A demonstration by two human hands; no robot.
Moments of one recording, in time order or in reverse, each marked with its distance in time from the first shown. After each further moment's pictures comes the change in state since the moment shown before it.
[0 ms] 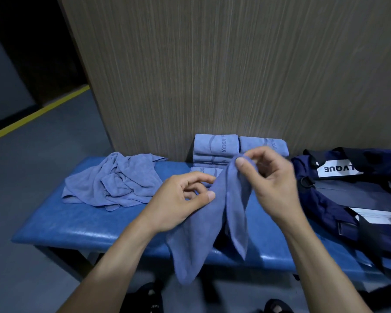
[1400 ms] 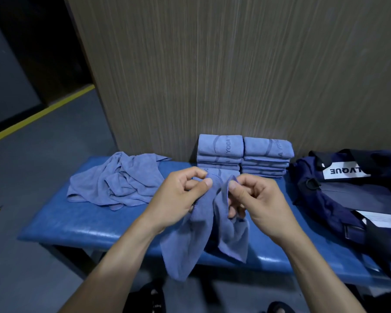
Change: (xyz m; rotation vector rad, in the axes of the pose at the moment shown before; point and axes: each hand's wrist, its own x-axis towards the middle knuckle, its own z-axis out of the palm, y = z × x) left_hand 0.006 -0.006 -0.002 -0.093 0.154 -0.087; right_hand -0.024 -0.001 0.013 0.222 -0.313 0.299
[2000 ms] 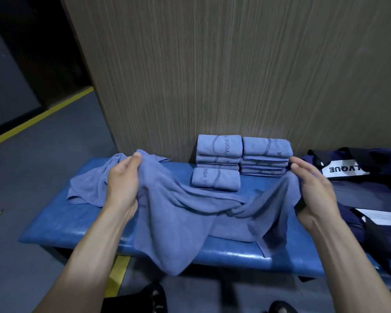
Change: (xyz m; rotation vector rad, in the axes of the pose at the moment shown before) left_hand 0.013 -0.011 -0.071 -0.269 0.667 -0.111; right_hand 0.016 0.017 -0.082 0.338 0.724 0.213
